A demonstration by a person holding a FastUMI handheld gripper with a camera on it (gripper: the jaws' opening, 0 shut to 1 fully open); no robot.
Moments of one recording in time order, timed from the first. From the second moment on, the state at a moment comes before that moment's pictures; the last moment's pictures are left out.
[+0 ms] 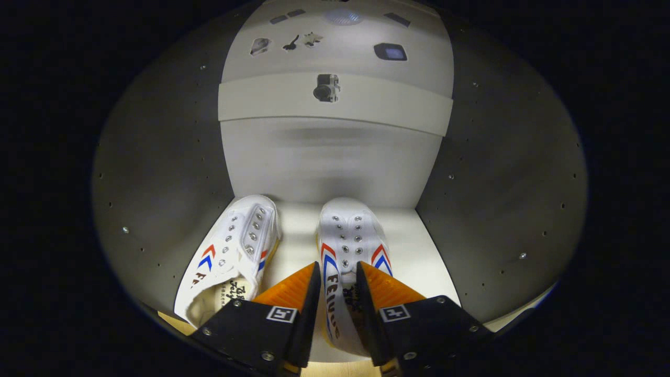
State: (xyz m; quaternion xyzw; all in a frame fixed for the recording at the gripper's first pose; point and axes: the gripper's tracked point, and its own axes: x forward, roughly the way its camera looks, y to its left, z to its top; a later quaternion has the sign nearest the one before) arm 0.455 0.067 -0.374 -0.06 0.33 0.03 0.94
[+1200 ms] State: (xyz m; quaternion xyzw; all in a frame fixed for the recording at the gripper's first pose) arm 0.116 0.028 -0.172 -0.04 0.15 -0.05 0.99
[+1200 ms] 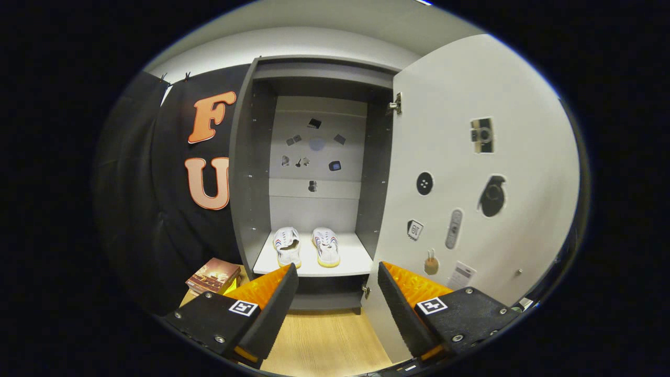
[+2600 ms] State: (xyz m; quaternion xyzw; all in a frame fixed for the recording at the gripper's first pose) arm 0.019 -0.199 -0.242 0.00 0.19 -0.20 0.96
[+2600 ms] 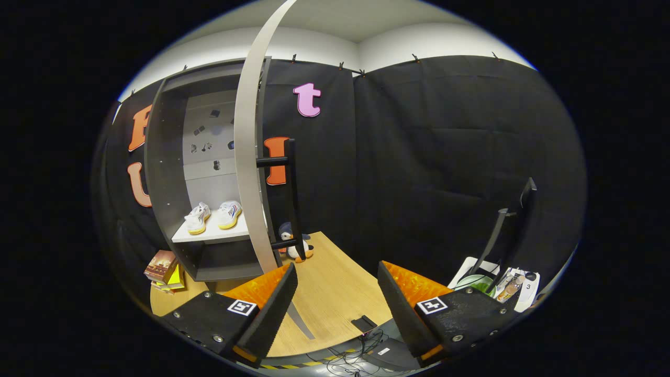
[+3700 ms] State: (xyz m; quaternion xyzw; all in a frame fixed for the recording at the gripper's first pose) arm 0.016 -0.114 -0.245 -0.01 0.18 -0.13 0.97
